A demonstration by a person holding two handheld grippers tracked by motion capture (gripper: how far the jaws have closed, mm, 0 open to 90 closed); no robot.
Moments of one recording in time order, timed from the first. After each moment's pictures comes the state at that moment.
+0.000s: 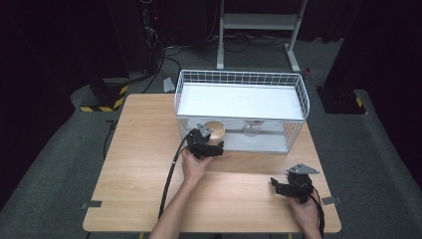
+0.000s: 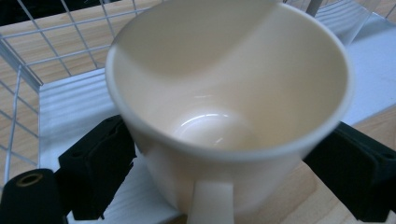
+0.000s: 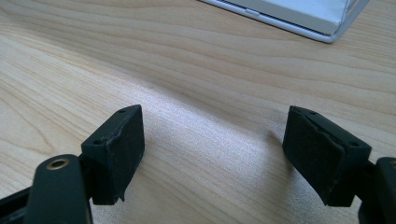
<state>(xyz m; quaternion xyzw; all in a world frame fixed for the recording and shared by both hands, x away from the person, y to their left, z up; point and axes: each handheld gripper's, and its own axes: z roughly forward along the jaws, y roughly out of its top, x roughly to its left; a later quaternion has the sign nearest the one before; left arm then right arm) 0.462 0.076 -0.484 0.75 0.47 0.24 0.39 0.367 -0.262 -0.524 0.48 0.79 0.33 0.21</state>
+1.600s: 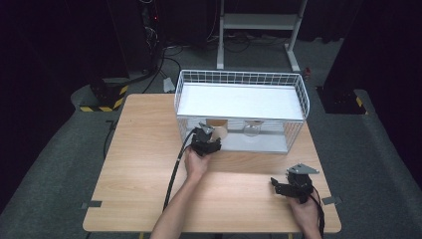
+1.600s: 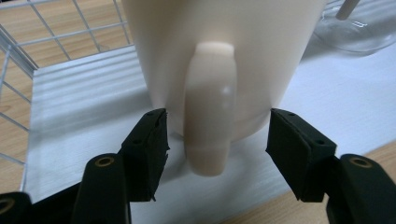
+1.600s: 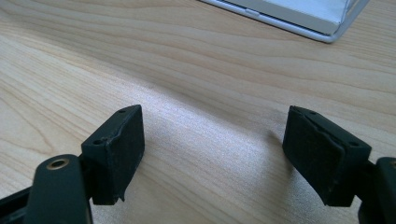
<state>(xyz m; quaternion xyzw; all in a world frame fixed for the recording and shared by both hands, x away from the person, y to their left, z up) 0.486 0.070 -0.502 0.75 0.50 0.25 0.35 0.367 -0.262 -0.524 0.48 0.79 0.33 0.21</state>
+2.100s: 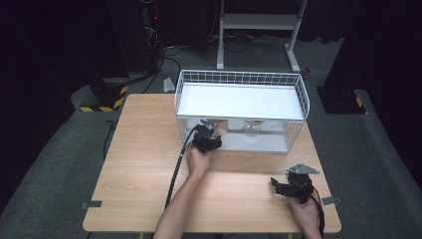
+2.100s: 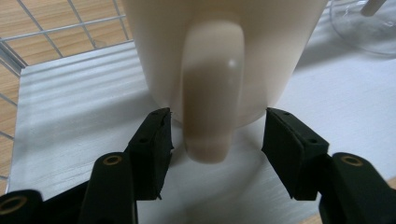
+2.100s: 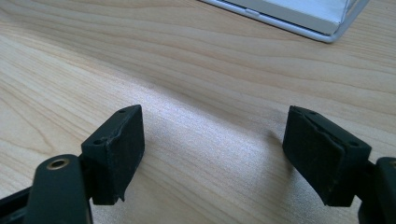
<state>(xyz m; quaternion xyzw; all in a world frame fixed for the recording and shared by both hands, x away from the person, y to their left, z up) 0.503 0.064 -0.506 0.76 0.50 0.24 0.34 0.367 -0.262 -0.523 0.48 0.79 0.33 0.21</state>
